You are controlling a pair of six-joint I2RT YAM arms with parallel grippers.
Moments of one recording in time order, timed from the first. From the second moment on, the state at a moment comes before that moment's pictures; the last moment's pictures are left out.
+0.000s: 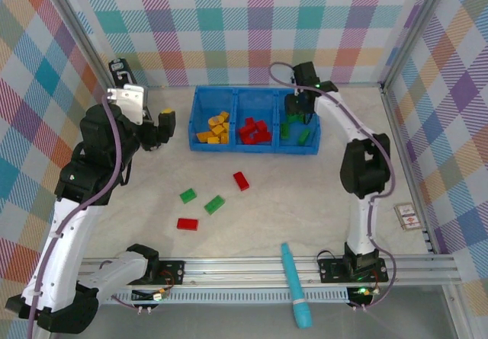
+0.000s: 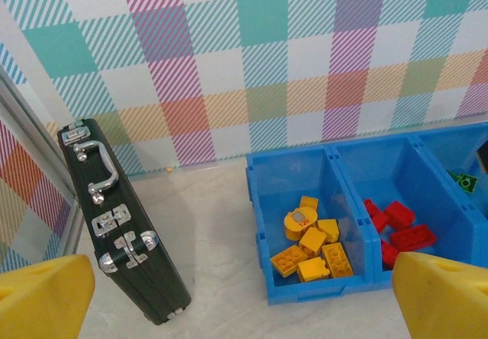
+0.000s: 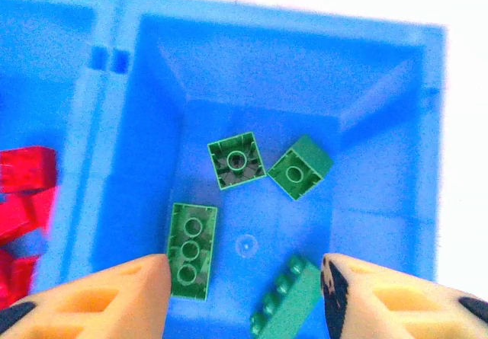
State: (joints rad) left arm -0.32 0.96 1.41 -0.74 -0.21 0.03; right arm 0.32 2.04 1.89 -0.78 0.13 0.16
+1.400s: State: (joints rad) left arm -0.33 0.82 1.41 -0.74 -0.17 0.03; right arm 1.13 2.05 1.62 -0.72 -0.09 0.29
